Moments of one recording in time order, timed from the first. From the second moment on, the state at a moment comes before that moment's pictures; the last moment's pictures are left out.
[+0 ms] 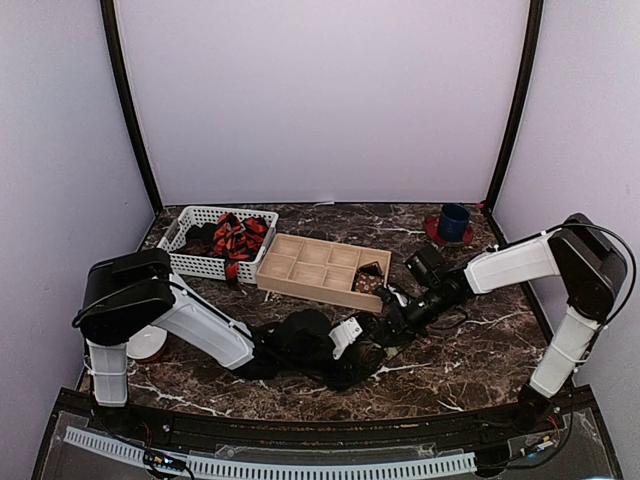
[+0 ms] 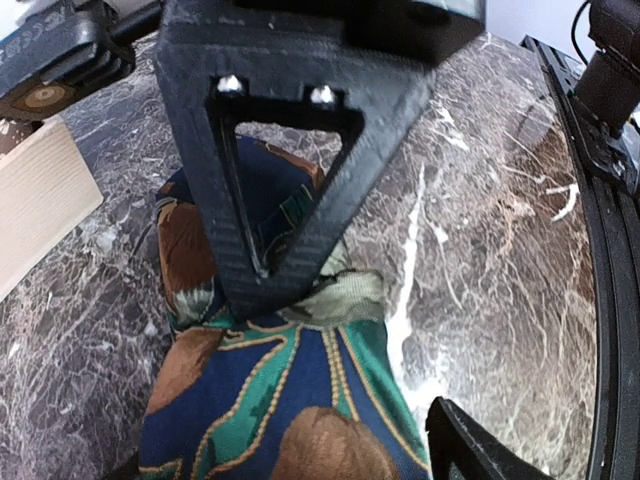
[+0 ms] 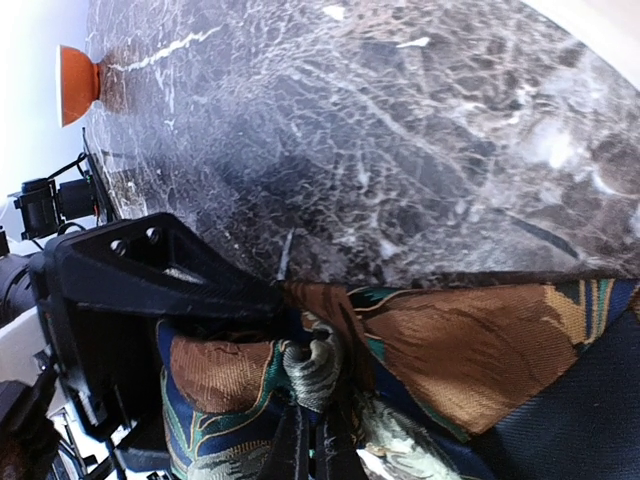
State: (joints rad) left arm -1.19 2.01 0.91 0.53 0.05 -0.09; right arm 0.64 1.71 0.84 -0.32 -0.74 0.44
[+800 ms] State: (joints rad) left arm -1.19 2.05 0.98 0.53 0.04 -0.05; right arm 0.63 1.63 0.76 -0.30 -0.74 0.50
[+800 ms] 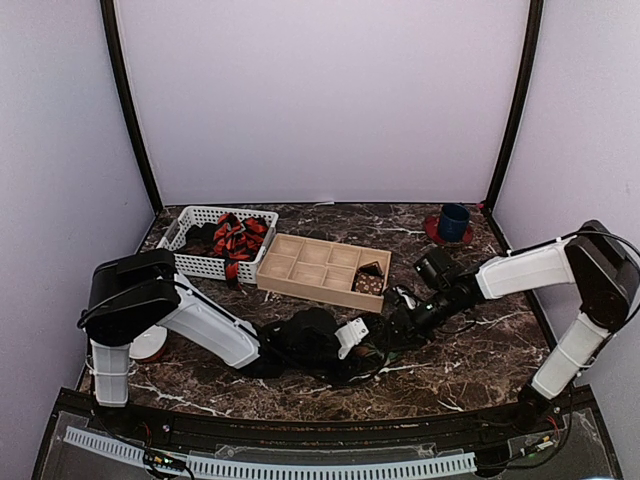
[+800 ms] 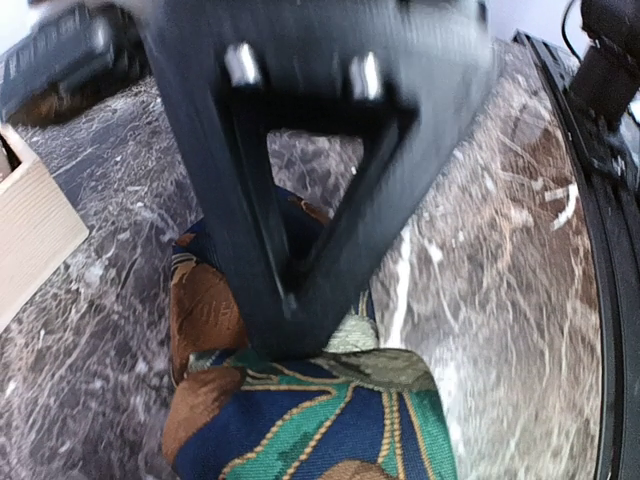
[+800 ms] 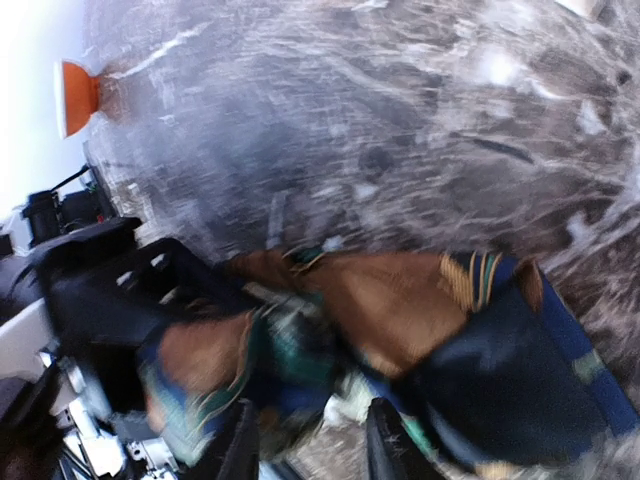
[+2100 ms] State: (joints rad) left arm -1.19 1.95 0.92 0.37 0.08 0.10; right arm 0.66 1.68 0.78 -0.38 -0.70 0.52
